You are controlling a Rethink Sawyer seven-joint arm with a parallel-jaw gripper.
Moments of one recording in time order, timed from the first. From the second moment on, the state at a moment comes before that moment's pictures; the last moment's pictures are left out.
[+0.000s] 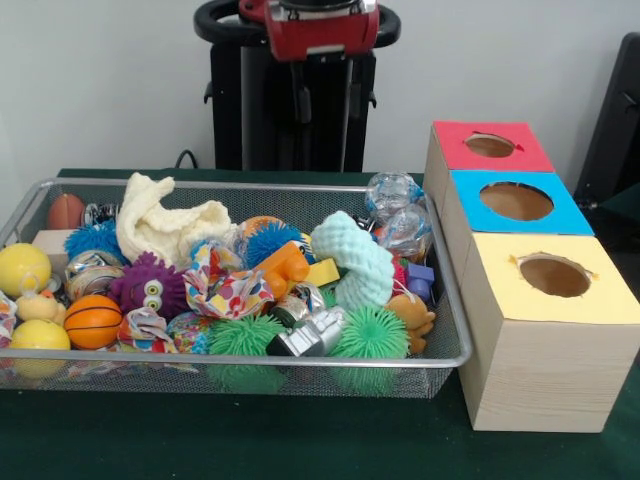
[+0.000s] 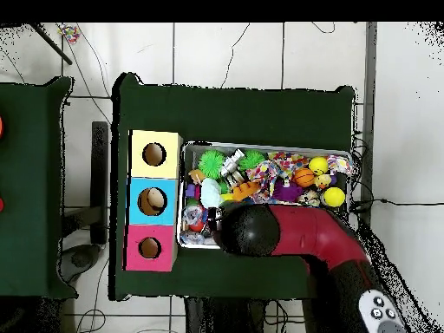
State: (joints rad) arm -0.60 -0.95 0.41 1.92 -0.23 0.72 1.57
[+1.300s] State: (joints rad) arm -0.37 -0.75 0.35 1.44 -0.22 0.95 1.57
